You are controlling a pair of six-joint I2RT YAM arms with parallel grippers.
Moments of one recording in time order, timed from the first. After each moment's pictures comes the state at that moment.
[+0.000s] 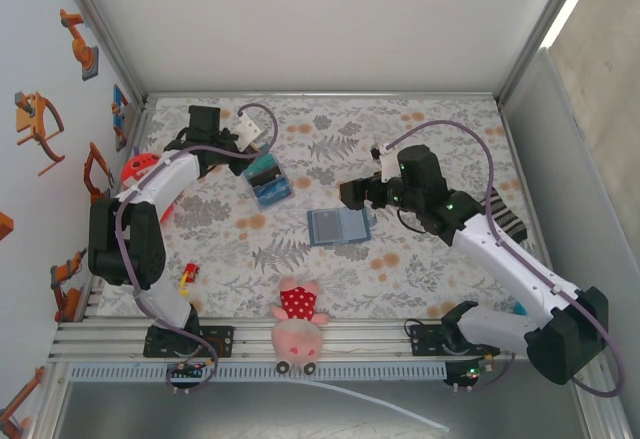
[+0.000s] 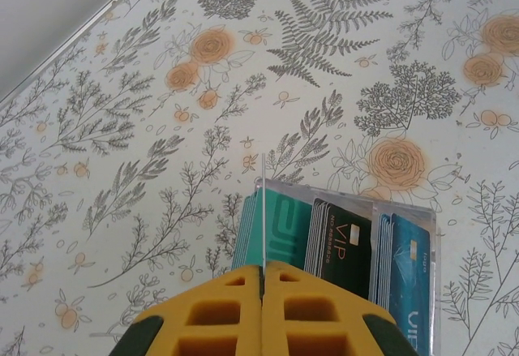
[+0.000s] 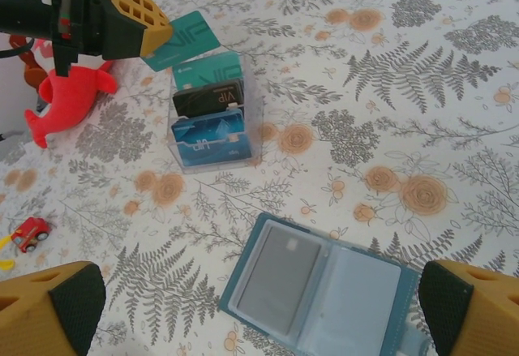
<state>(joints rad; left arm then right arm) -0.23 1.70 1.24 -0.38 0.40 0.64 0.59 1.14 0.95 -0.39 -0.21 0.28</state>
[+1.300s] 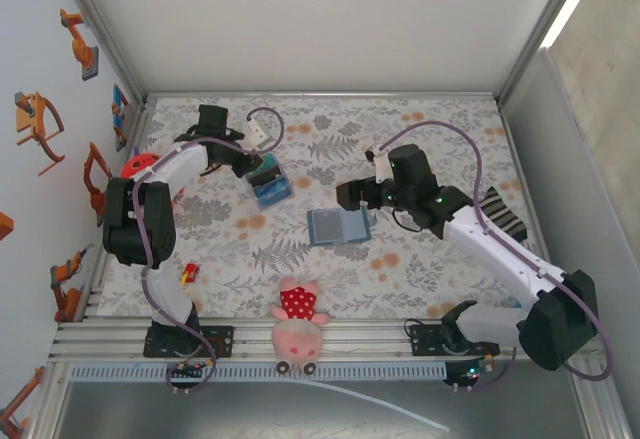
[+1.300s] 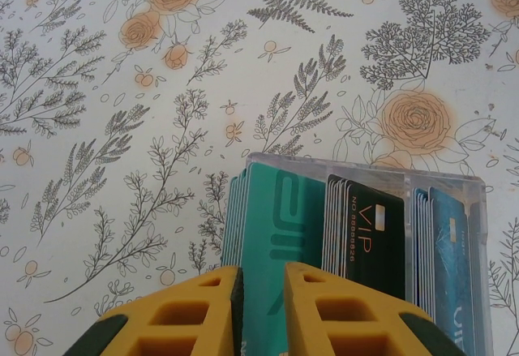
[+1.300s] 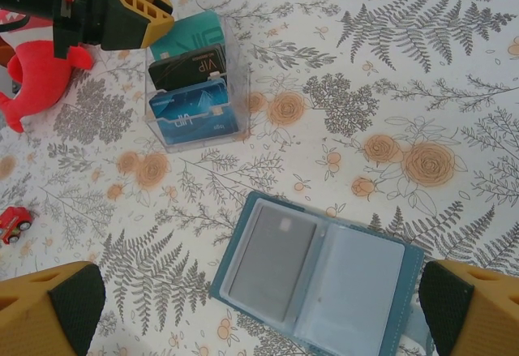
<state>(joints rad) -0.23 1.85 1.33 -0.45 0.40 0.73 0.58 1.22 0.96 -0.39 -0.22 0.30</state>
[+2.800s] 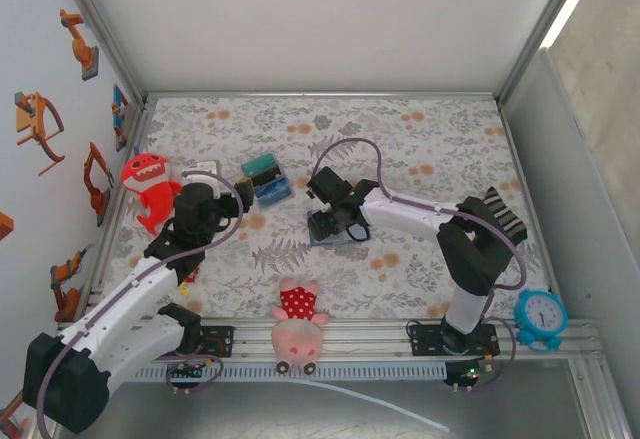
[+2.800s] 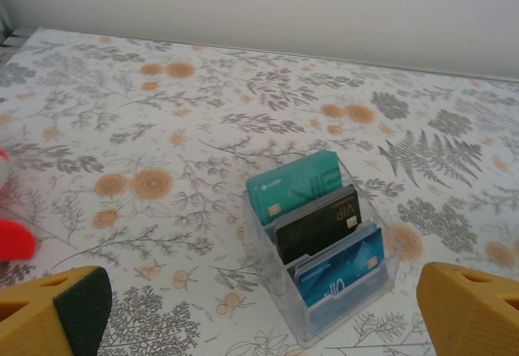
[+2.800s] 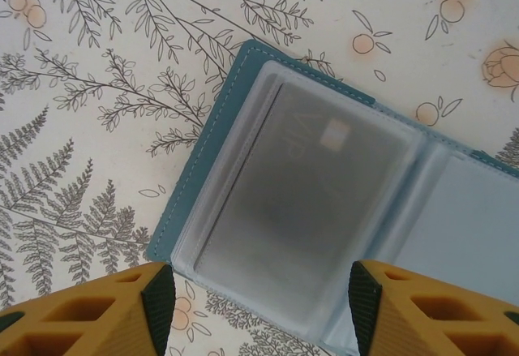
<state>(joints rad) -0.49 0.89 0.53 -0.05 -0.36 -0.31 0.86 1.78 1.21 -0.61 0.01 0.27</state>
